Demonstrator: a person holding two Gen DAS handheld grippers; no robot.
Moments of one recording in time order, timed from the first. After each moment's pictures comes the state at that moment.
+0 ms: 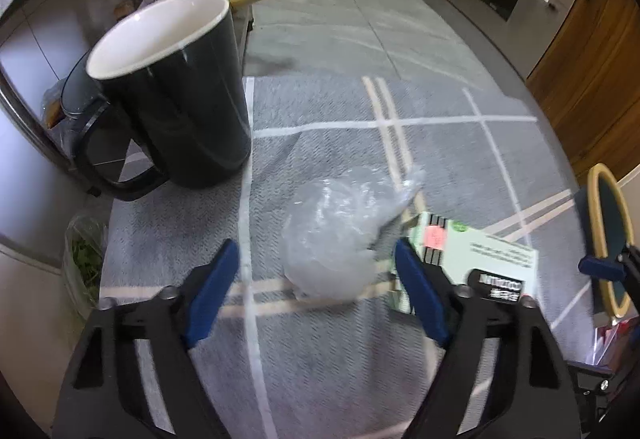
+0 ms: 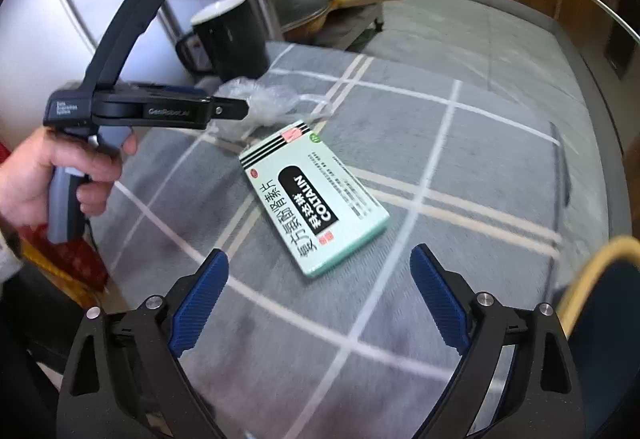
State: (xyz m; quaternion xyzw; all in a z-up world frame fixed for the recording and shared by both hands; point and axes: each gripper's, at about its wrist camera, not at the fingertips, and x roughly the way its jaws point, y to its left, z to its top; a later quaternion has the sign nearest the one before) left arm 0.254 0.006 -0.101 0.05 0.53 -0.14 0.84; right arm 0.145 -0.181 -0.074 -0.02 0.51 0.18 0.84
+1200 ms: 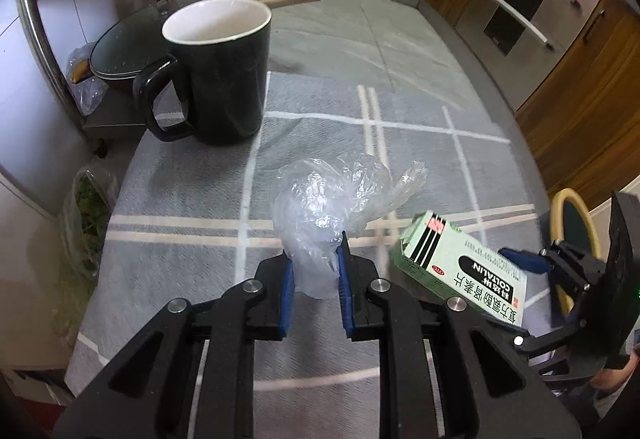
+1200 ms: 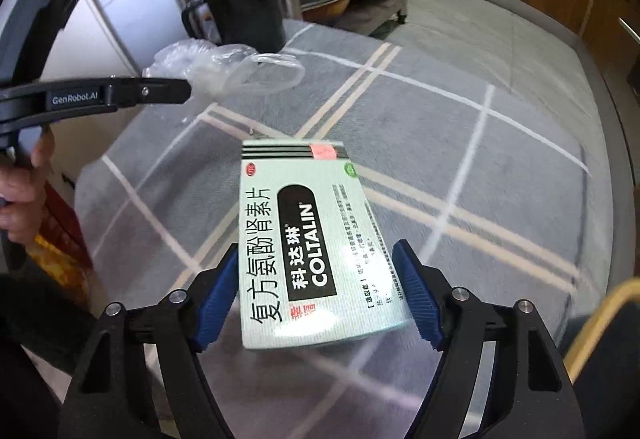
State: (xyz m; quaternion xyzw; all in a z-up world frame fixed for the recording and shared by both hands) left arm 0.196 0.022 -0.063 -0.03 0.51 -0.13 0.85; right arm 0.157 -0.169 -0.086 -0.05 0.51 0.20 0.83
